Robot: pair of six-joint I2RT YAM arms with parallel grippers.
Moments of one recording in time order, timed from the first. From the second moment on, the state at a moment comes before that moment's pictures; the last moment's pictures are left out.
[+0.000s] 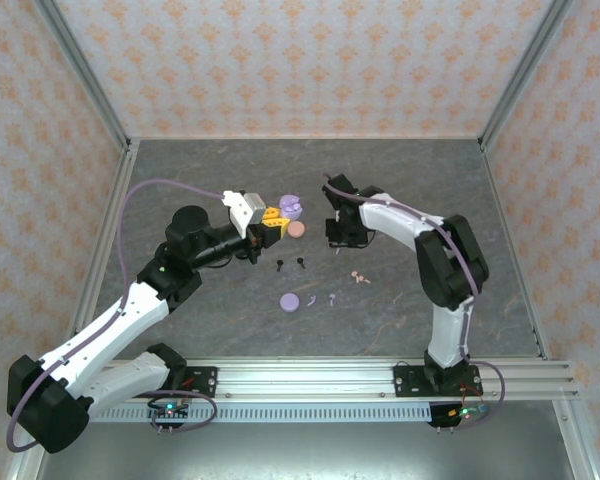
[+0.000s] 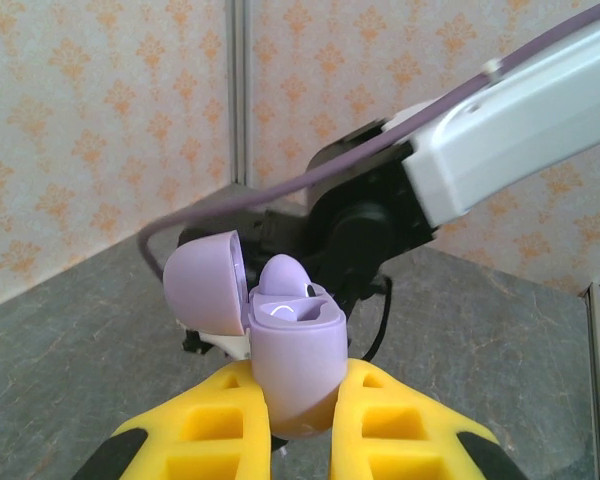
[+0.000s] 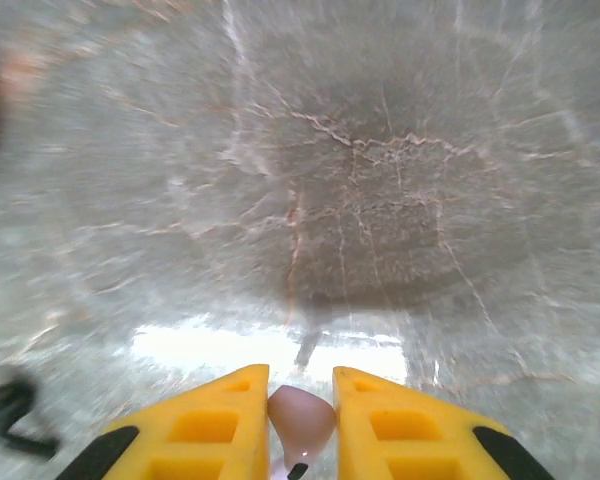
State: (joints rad) left arm -0.52 0.98 0.76 0.11 0.45 -0.02; right arm 0.54 1.89 1.38 -0.79 -0.03 0.49
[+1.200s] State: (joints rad) left arm -0.52 1.15 0.77 0.27 0.50 -0.13; right arm 0.71 1.28 1.40 -0.49 -0.17 0.15
